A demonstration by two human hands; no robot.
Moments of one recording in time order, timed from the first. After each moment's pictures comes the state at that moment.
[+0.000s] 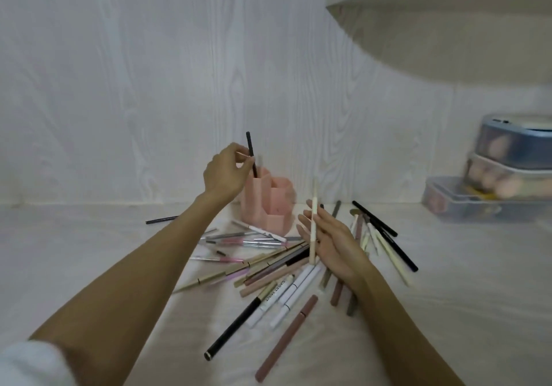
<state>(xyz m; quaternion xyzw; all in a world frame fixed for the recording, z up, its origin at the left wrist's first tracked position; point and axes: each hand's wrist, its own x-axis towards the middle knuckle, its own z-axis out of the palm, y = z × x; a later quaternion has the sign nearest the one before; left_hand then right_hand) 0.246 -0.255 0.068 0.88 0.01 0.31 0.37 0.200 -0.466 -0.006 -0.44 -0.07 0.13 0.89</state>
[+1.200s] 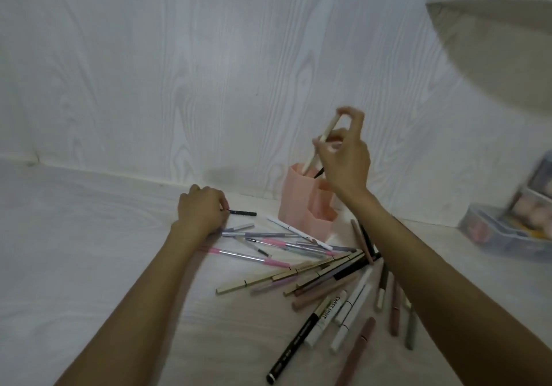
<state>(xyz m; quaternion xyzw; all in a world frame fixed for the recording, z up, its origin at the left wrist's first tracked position) 0.231 -0.137 -0.012 0.97 0.09 0.13 0.18 0.271 -0.355 0.087 -0.81 -0.17 -0.38 0.40</state>
